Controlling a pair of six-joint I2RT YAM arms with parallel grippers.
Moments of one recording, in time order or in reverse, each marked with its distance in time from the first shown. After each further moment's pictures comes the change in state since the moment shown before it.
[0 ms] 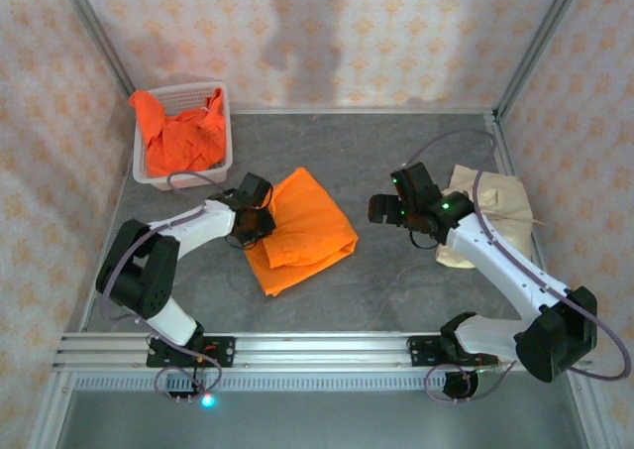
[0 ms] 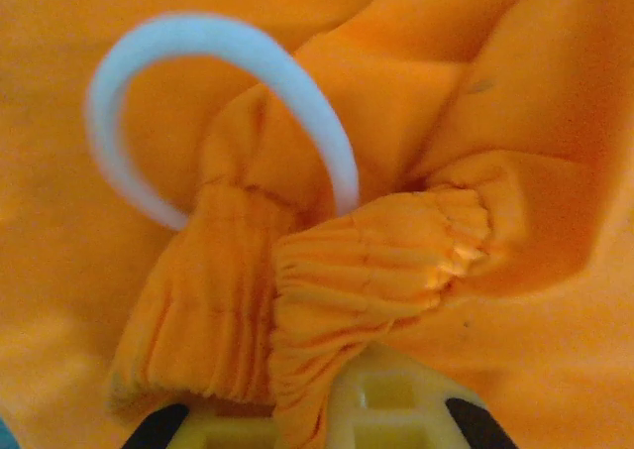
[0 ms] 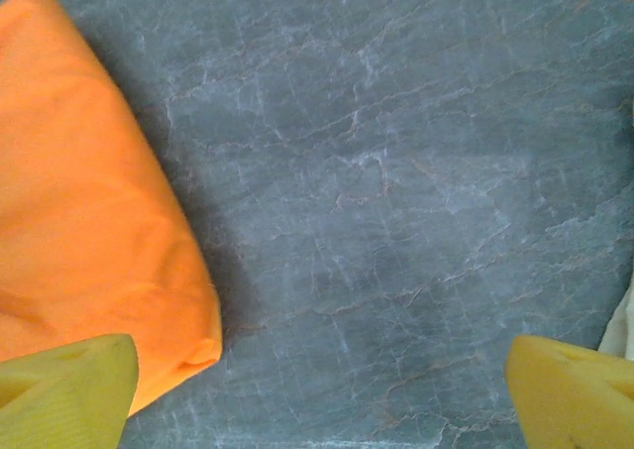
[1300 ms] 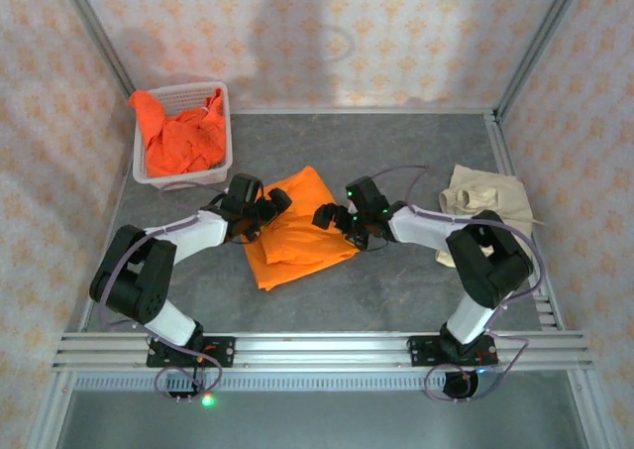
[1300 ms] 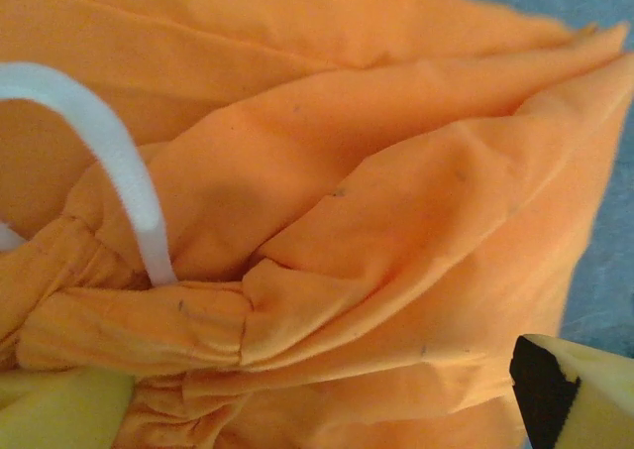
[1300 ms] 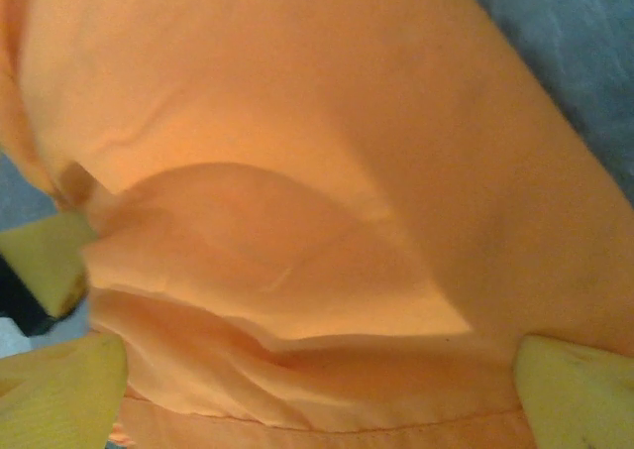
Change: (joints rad) left arm 0.031 -0.050 -0.116 0.423 0.113 -0.187; right arm 0.104 0.477 -0.127 0.645 -0.487 0.427
